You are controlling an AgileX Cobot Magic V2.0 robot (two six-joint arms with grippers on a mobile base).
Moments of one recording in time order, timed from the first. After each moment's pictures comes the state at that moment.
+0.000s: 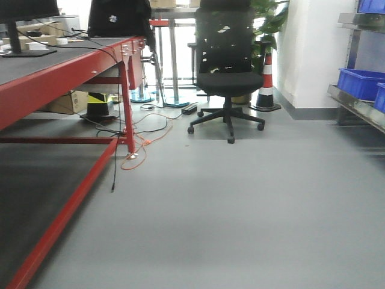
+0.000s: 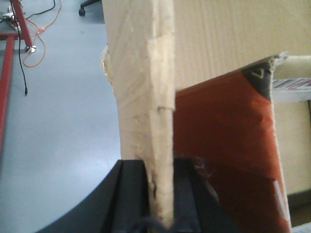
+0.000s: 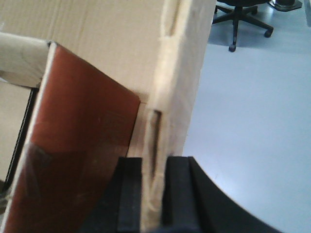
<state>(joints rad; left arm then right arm) -0.40 1.60 -2.27 0.10 1.28 -0.25 0.15 1.33 -1.83 0.28 1.08 -0.14</state>
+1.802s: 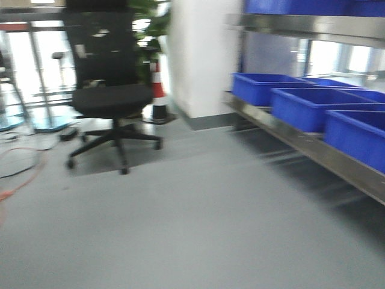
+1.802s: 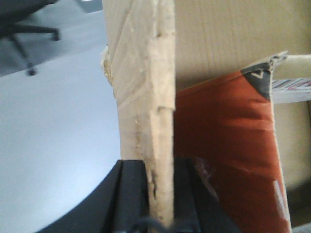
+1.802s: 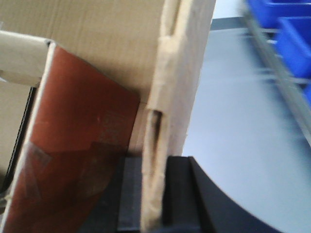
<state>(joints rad) -0.40 1.60 -2.27 0.10 1.28 -0.25 0.15 1.33 -1.83 0.29 1.08 -0.14</state>
